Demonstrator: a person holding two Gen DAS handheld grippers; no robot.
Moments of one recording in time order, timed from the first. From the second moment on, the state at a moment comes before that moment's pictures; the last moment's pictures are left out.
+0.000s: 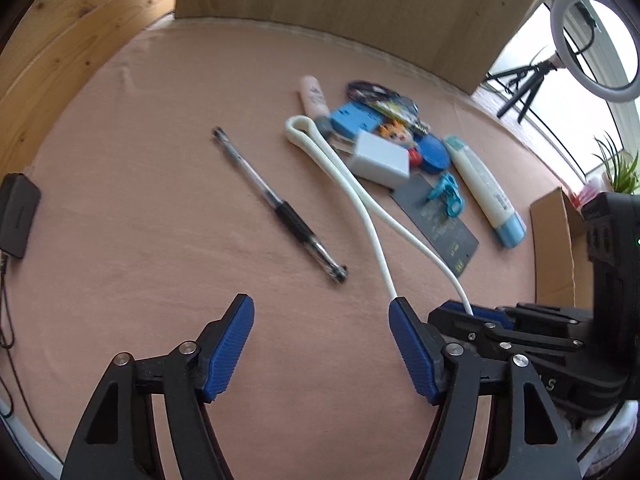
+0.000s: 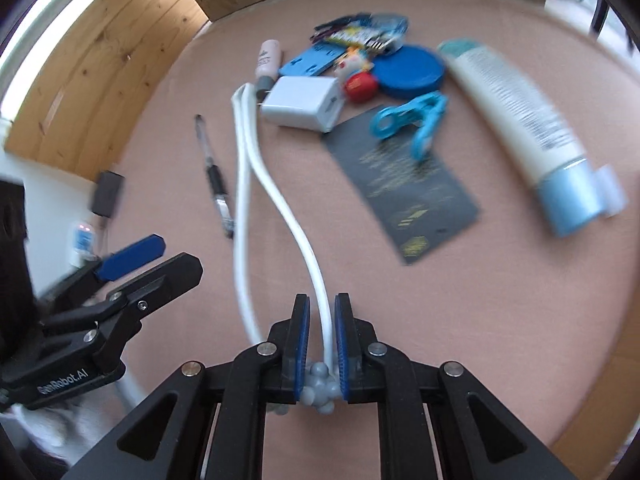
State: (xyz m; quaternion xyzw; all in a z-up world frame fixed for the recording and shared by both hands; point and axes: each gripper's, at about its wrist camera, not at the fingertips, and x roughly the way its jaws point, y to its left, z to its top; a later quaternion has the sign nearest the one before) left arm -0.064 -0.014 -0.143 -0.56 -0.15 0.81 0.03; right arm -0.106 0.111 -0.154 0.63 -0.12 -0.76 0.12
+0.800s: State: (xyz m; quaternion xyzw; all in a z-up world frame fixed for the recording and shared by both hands) left arm -0.072 -0.002 -0.150 -0.58 -0.21 0.79 0.04; right arm -0.106 0.118 -0.150 0.62 -0.07 -0.77 0.13
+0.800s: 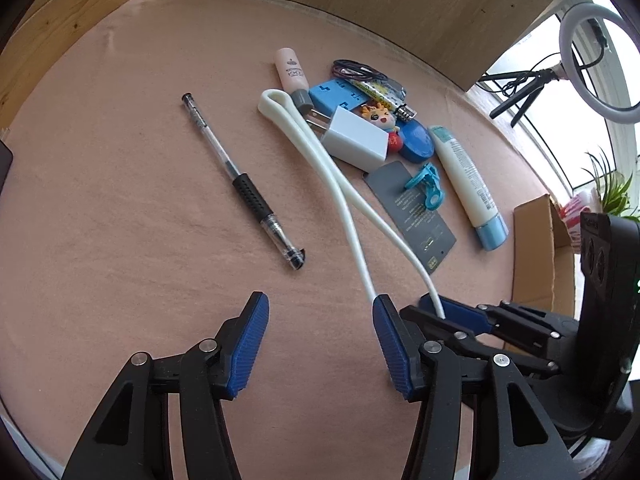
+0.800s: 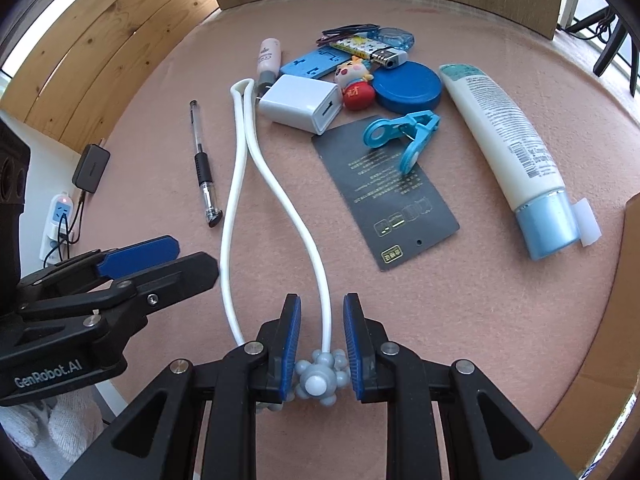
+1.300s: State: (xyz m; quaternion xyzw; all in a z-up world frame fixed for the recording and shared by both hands) left arm -0.080 0.025 -0.155 -0.59 -0.19 0.78 0.09; right arm -0.087 0.126 -0.144 0.61 -0.07 -0.78 0.11
